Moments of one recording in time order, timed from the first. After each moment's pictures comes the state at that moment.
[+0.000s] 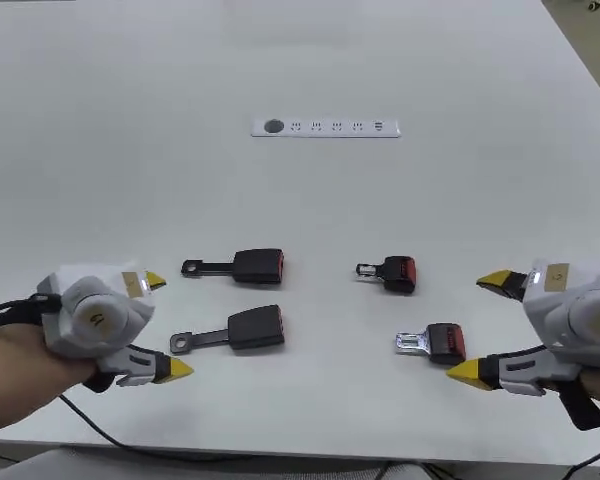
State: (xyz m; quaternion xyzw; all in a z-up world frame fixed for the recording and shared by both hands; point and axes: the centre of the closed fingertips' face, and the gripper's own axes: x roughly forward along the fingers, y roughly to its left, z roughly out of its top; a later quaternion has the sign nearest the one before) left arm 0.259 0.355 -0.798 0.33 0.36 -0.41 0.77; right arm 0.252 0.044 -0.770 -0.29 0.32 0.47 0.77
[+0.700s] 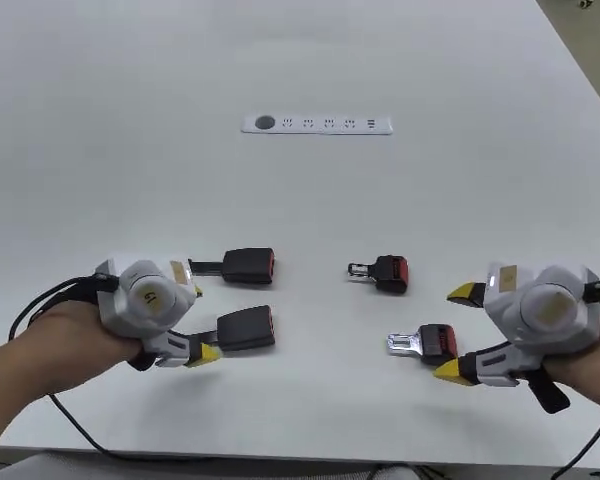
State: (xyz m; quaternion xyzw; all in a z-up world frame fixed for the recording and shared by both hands) left arm 0.282 0.316 -0.833 0.31 0.38 -0.45 0.75; right arm 0.262 0.043 -0.812 -0.31 0.36 0.51 0.72
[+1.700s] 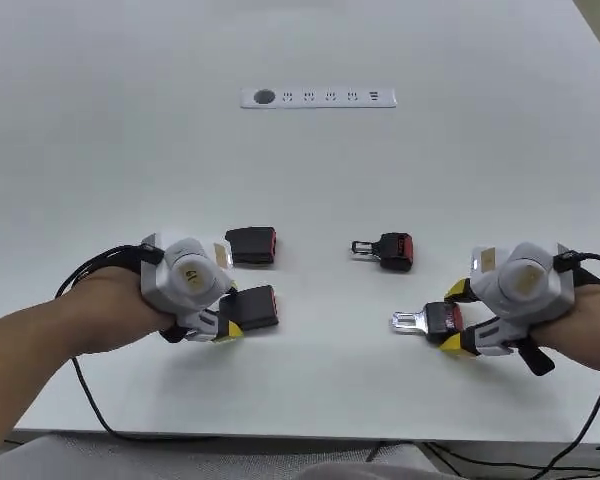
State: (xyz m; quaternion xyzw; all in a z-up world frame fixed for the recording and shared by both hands) left arm 0.275 0.287 -0.852 0.36 0.39 -0.52 0.68; right arm 0.265 0.033 -0.862 -0.33 0.40 0.54 0.67
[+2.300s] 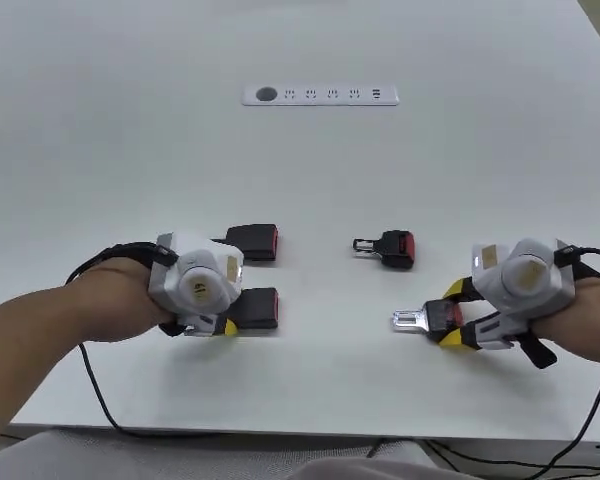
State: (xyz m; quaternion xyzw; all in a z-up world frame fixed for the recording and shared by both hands) left arm 0.273 0.290 -0.858 0.43 0.36 -0.54 0.63; right arm 0.266 0.033 -0.864 -0.33 0.39 0.55 0.66
